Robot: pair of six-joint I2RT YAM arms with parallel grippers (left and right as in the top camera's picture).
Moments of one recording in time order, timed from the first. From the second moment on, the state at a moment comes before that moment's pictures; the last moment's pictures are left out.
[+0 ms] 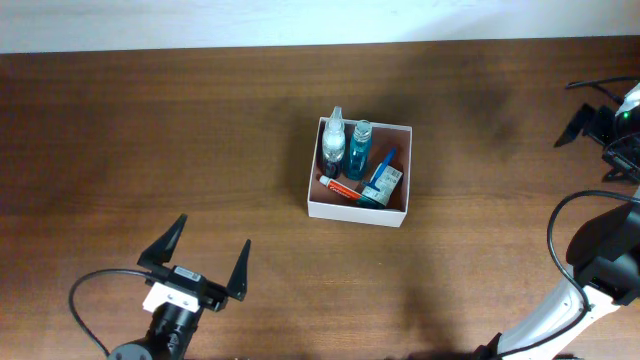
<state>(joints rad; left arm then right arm) -0.11 0.02 0.24 -0.03 0.28 0.06 -0.55 2.13 2.22 -1.67 -0.16 0.12</state>
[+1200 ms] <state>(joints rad) 0.02 0.01 0.01 0.06 0.28 0.06 -0.55 2.13 2.22 -1.67 -0.16 0.12</state>
